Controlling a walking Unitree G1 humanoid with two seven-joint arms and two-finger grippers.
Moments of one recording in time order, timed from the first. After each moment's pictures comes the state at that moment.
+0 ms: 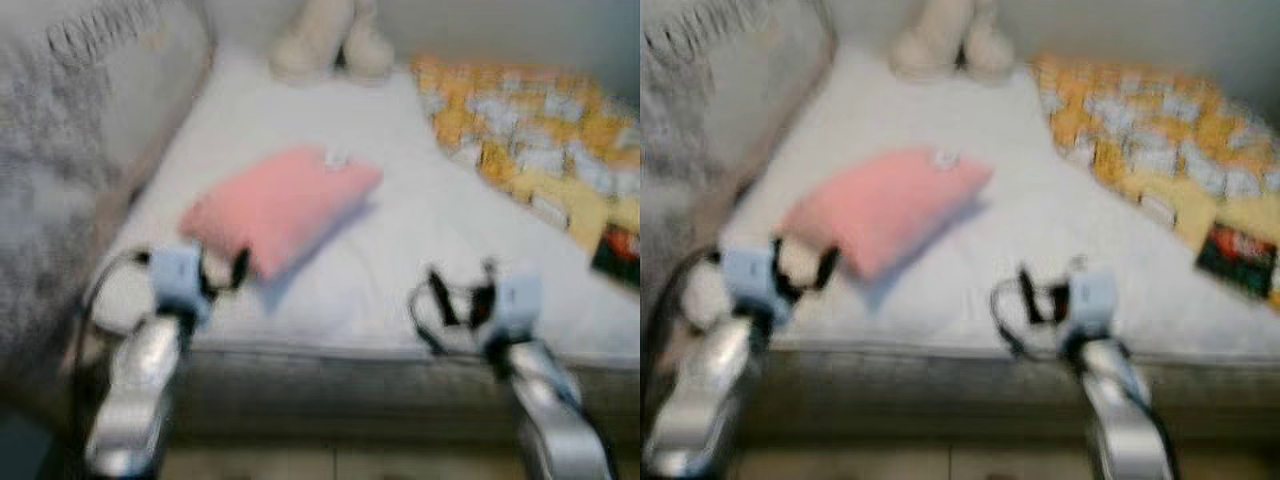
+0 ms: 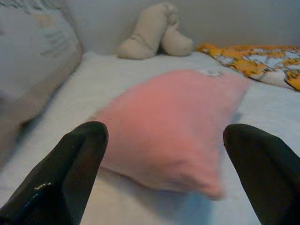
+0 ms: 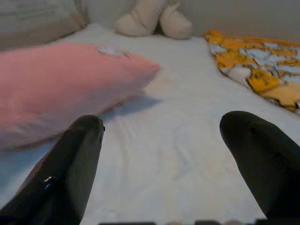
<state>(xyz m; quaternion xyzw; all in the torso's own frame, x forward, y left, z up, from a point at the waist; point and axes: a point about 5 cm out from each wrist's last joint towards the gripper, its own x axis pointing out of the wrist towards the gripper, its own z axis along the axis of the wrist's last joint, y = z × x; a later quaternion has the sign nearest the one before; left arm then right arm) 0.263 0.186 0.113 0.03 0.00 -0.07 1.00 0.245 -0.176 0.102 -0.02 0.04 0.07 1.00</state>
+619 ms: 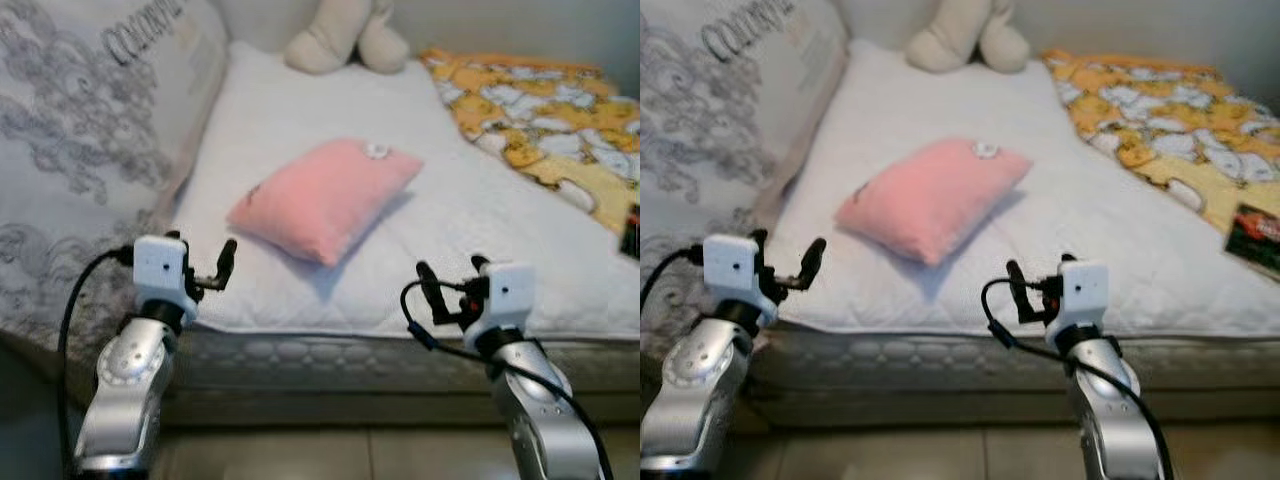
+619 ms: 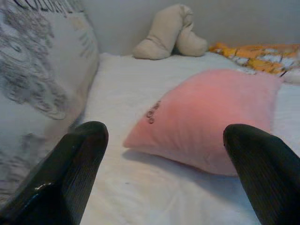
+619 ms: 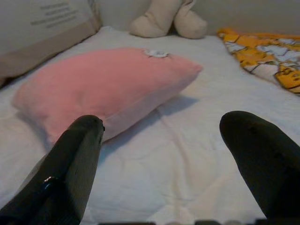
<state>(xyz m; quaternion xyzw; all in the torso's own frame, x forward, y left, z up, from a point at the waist) 0.263 0.189 0.117 0.02 -0.01 -0.06 1.00 0.247 -0.173 0.106 -0.01 0.04 0.08 1.00</state>
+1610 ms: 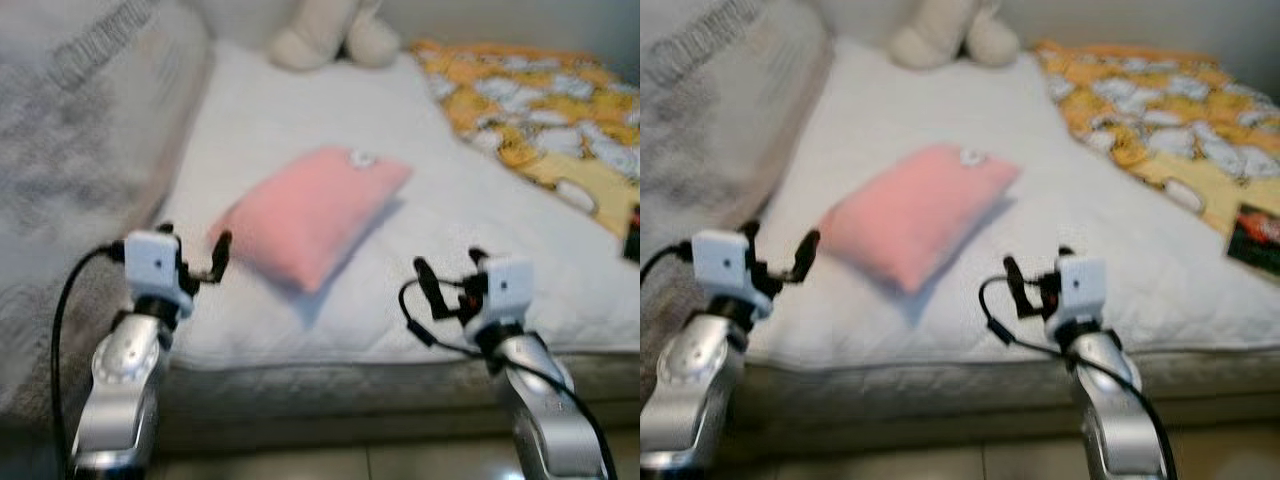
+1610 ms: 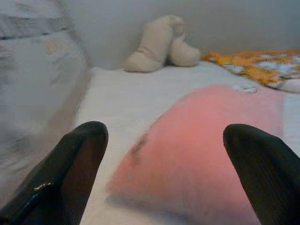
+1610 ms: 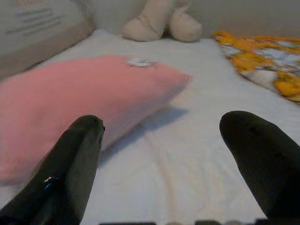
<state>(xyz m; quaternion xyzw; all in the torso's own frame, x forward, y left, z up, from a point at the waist) 0.264 0.194 0.124 0.04 -0.04 -0.06 1.00 0.249 -0.172 0.109 -0.02 0.03 0.09 0.99</state>
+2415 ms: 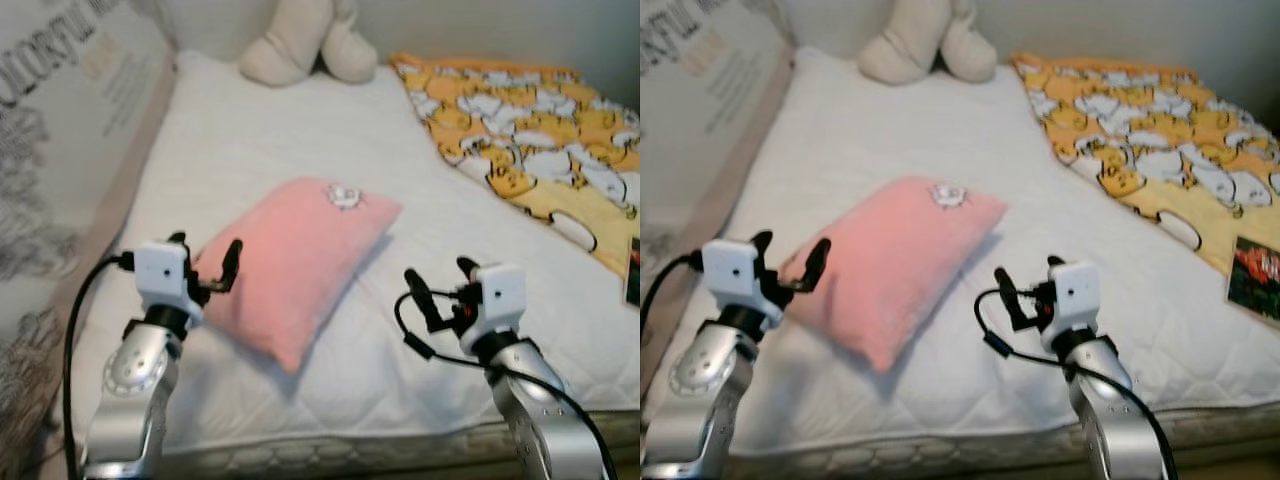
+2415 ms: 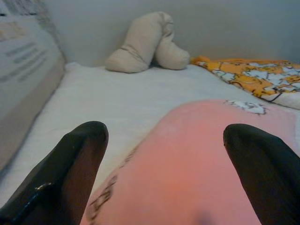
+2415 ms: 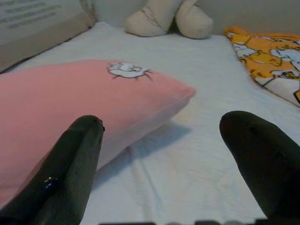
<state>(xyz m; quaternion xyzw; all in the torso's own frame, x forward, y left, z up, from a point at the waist) 0.257 0.190 0.117 0.02 -0.03 -0.07 1.00 0.244 -0.167 0.102 -0.01 0.05 0.14 0.99</state>
